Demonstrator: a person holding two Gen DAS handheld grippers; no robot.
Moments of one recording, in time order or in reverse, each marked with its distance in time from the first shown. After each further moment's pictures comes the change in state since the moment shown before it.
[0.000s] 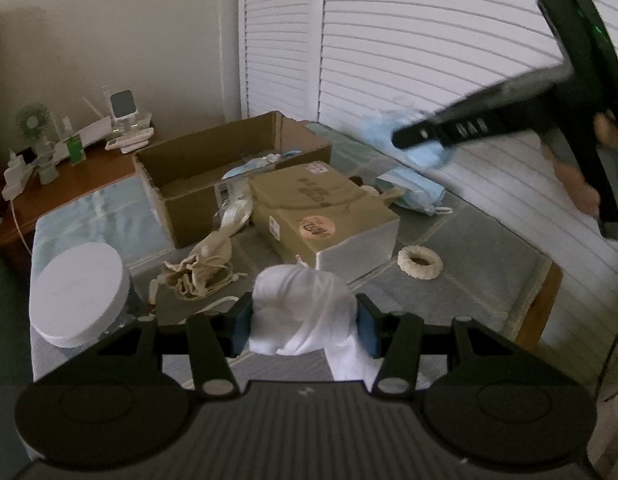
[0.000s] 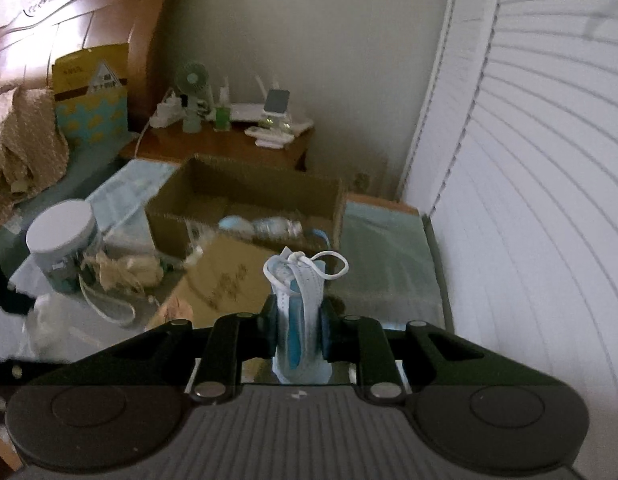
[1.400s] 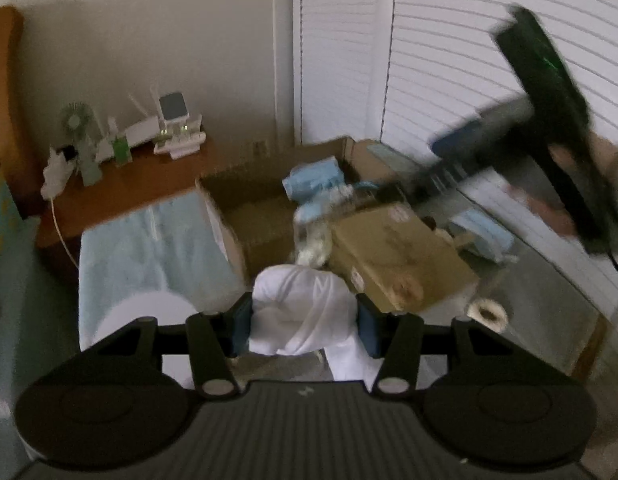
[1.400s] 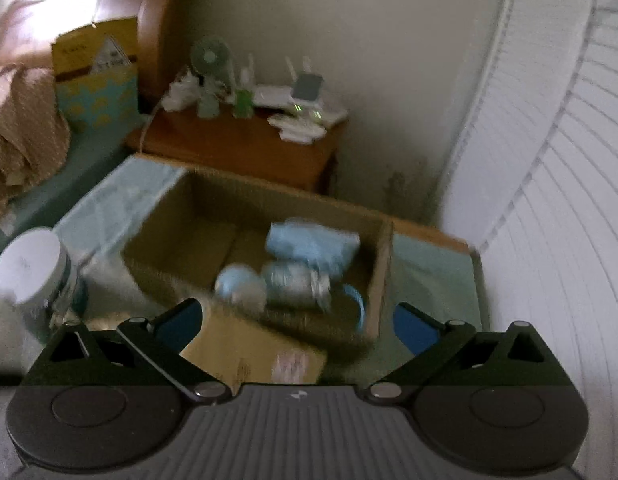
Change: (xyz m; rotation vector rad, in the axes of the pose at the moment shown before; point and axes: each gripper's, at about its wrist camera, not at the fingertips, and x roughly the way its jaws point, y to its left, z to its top) left arm 0.010 0.049 0.055 -0.058 0.008 0.120; right arm 0.089 0.022 0.061 -0.059 0.099 0.058
